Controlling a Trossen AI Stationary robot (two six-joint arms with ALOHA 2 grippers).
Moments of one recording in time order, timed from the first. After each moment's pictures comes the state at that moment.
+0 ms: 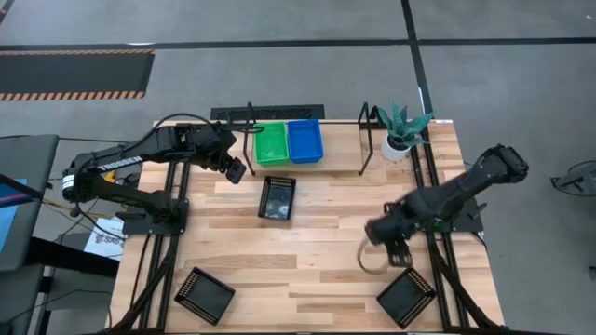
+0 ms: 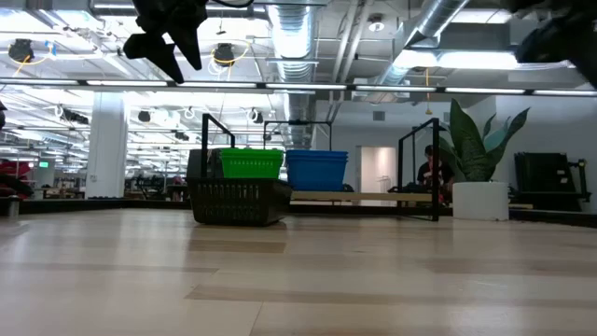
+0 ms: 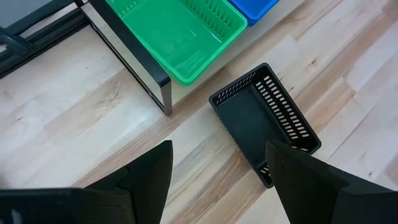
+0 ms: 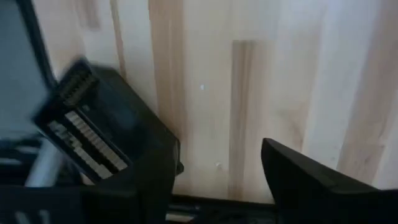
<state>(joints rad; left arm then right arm) 0.29 1.15 1.23 -1.09 -0.14 -0.57 0.44 1.36 1.13 -1.23 -0.17 0.50</state>
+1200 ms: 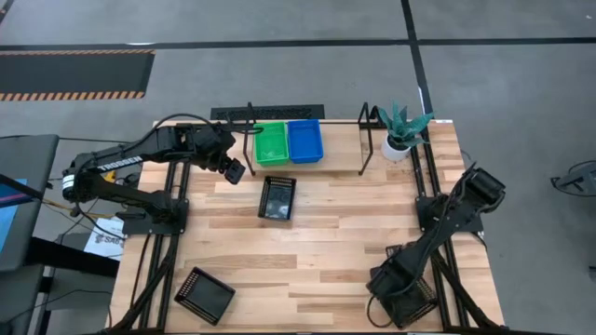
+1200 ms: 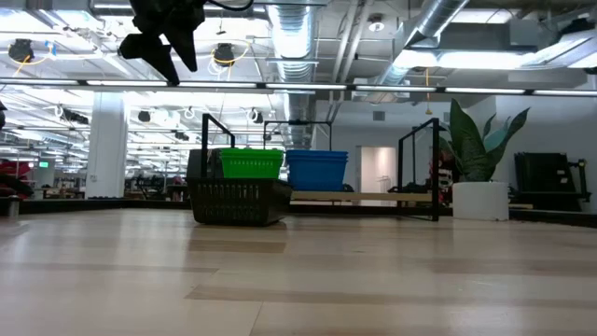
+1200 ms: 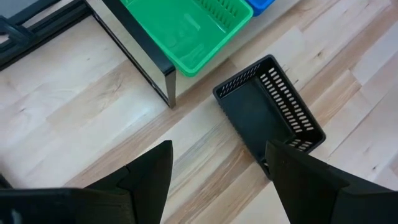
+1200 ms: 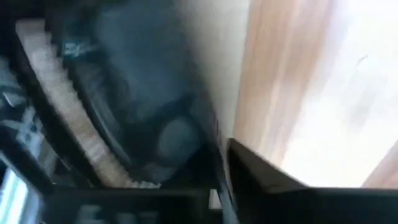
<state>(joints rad) 0.29 1.15 1.23 -1.12 -0.13 -0.58 0.75 1.71 0.99 -0.88 -0.33 0.70</state>
